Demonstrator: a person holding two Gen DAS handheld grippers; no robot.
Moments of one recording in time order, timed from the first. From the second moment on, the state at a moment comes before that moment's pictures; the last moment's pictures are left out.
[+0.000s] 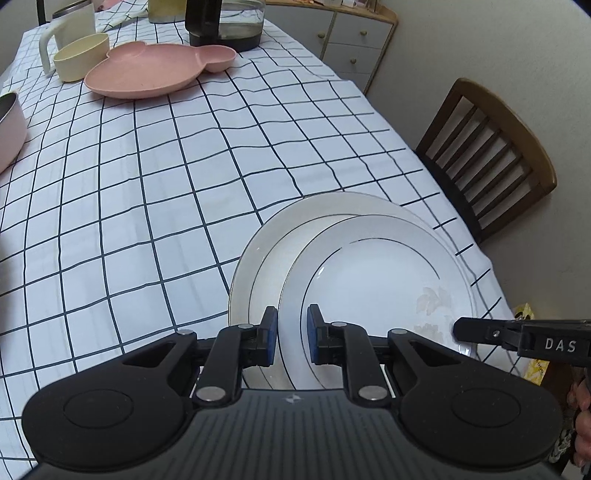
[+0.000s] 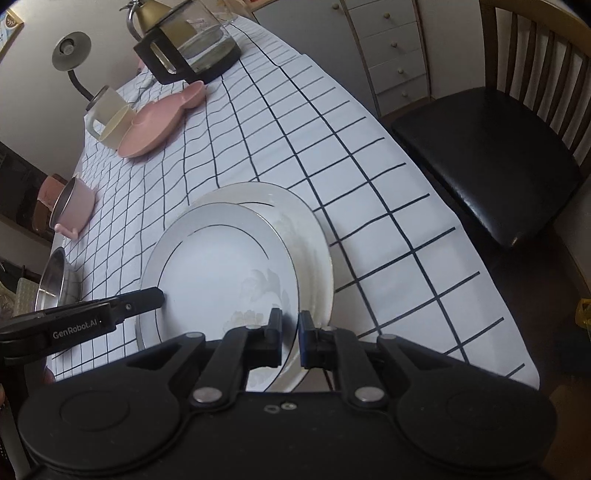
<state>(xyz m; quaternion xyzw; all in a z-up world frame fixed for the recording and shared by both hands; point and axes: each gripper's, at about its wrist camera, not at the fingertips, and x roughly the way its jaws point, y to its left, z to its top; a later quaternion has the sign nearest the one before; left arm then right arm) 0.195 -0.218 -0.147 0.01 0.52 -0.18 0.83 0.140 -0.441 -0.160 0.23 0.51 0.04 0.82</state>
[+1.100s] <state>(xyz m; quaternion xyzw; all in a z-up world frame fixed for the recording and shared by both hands) 0.195 -0.212 -0.151 0.02 0.54 -0.18 0.82 0.155 -0.430 -0.157 0.17 0.52 0.03 0.83</state>
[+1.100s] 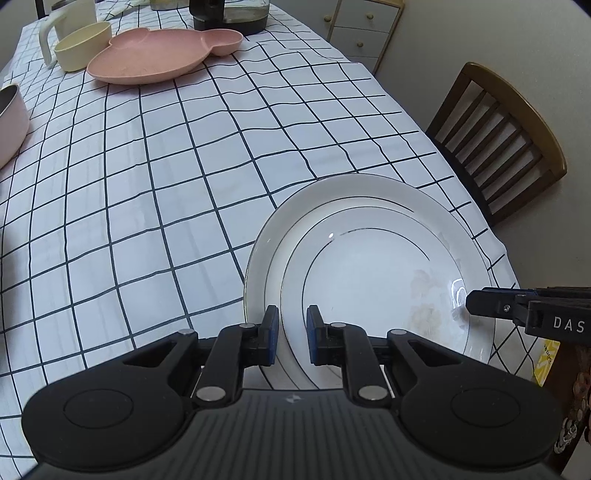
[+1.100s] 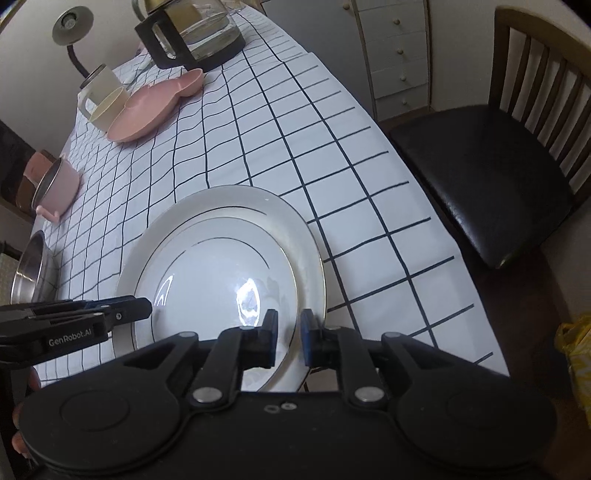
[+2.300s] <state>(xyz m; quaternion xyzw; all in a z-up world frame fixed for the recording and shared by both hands) 0.113 -0.089 -0.026 0.00 0.38 -0.17 0.91 0.096 -0.298 -0.027 0.08 0.38 0.10 0.92</state>
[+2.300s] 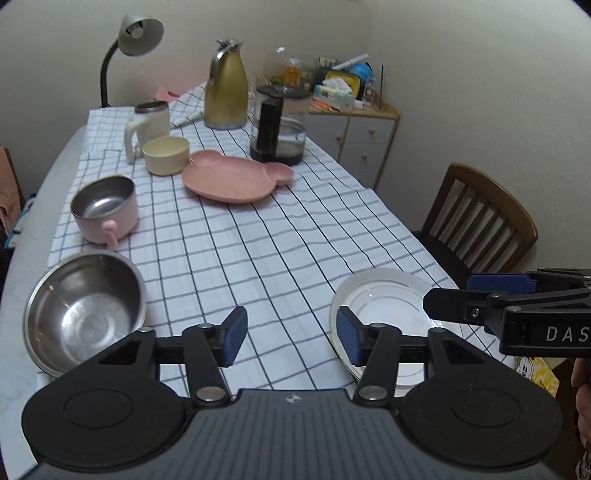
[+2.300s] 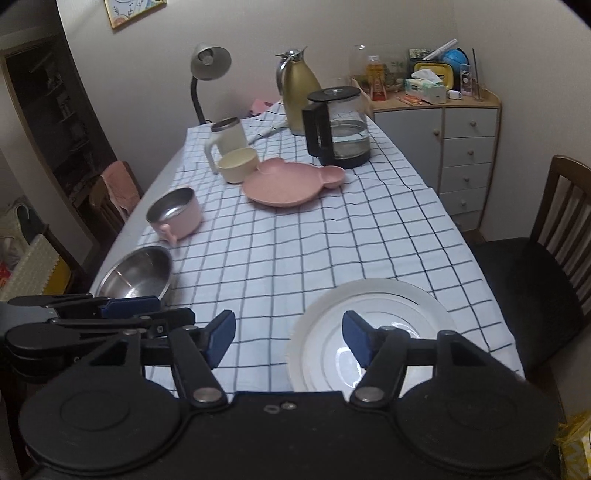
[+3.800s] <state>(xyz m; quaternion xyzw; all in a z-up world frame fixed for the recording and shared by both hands) 0.516 -0.070 -0.104 0.00 0.44 -0.02 0.90 0.451 -0.279 -0.120 0.05 0.44 0.02 0.89</state>
